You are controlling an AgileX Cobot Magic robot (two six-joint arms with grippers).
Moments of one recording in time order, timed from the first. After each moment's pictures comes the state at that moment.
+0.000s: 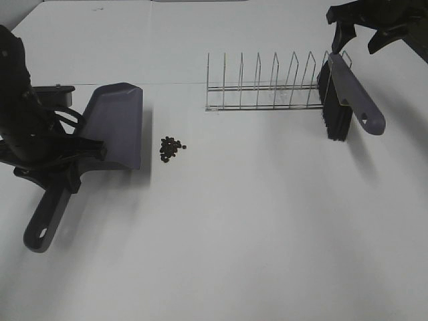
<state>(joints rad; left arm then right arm) -0.31 1.91 -1.13 -0.07 0.78 -0.25 -0.03 2.38 -2.27 0.12 1.12 -0.11</state>
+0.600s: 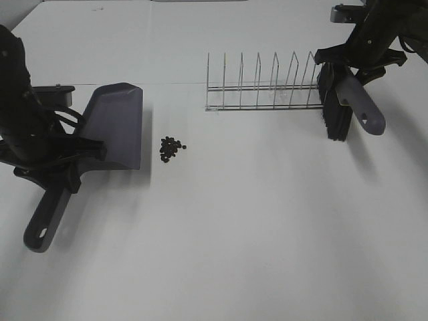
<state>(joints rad) -0.31 1.91 -1.13 -0.07 0.78 -0.25 -0.03 2.53 -2.27 0.12 1.11 -0.11</state>
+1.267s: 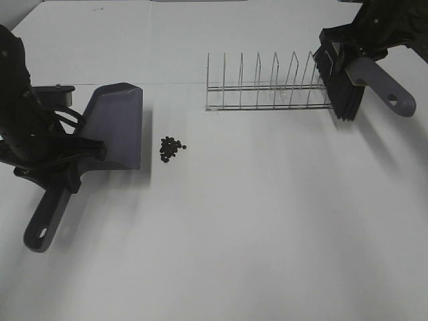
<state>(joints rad) -0.31 1.91 -1.13 -0.08 0.78 -0.25 -0.03 2.53 -2.45 0.10 1.22 -0.05</state>
